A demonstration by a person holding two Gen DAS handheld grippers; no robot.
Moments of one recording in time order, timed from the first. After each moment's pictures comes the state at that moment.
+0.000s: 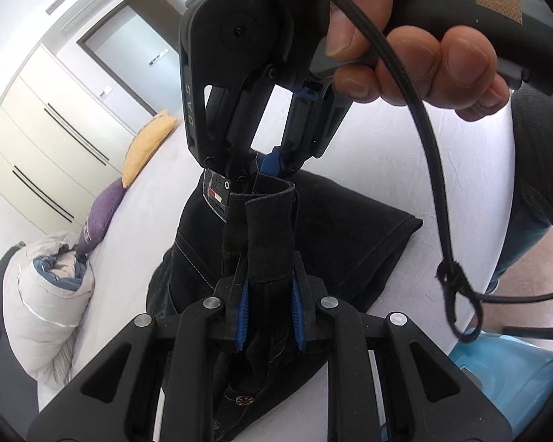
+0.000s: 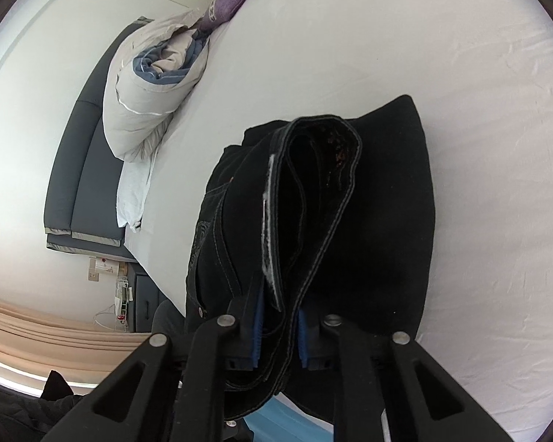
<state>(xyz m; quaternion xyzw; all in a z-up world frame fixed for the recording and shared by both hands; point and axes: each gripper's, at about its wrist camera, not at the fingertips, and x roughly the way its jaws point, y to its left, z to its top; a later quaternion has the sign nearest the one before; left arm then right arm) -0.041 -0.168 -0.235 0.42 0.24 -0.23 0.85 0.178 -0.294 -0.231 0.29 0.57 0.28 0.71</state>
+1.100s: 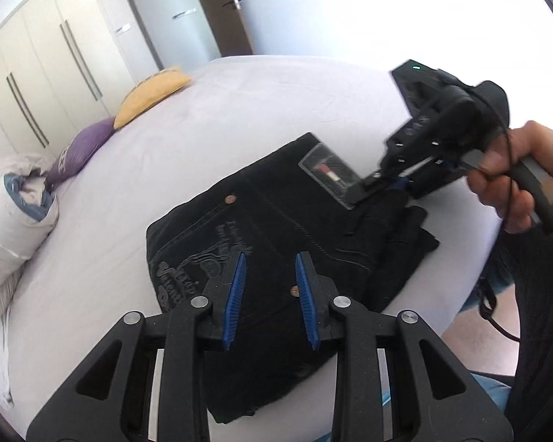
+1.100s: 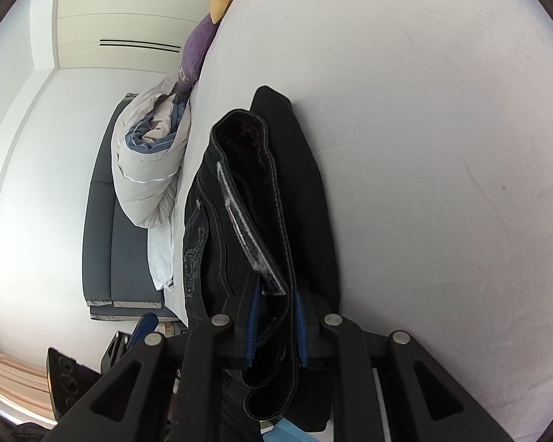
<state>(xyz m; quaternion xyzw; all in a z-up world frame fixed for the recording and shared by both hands) 0.025 -0.080 -0.193 0.25 0.33 -0.25 0.88 0.143 -0.353 -0.296 0.45 0.52 0.23 0.68</state>
